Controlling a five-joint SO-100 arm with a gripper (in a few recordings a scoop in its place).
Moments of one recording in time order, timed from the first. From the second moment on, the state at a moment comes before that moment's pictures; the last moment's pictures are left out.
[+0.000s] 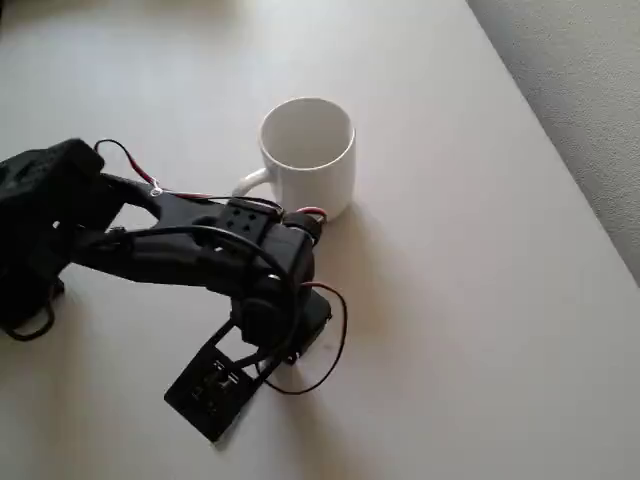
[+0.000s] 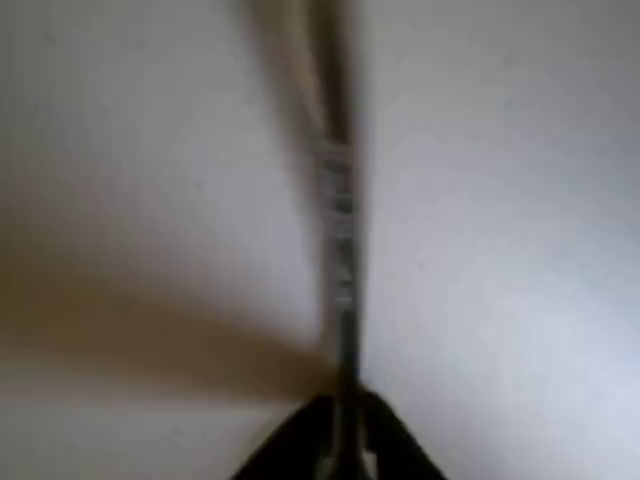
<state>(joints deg) 38.8 30.5 26.2 105.9 16.1</state>
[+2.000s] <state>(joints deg) -0.2 93.3 37.5 106.6 13.9</state>
